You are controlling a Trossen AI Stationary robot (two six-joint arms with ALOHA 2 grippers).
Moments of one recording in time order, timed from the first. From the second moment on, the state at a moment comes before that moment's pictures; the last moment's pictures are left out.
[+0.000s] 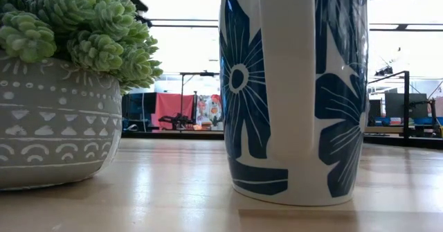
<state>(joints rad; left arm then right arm) -0.11 0.87 0.60 -0.16 -0.09 -0.31 -0.20 1.23 1.52 -1.47 0.17 0.67</state>
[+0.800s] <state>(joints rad) -0.34 1.50 1.18 -0.30 0.01 -0.49 -0.04 1.03 1.42 -1.43 0.41 0.62</state>
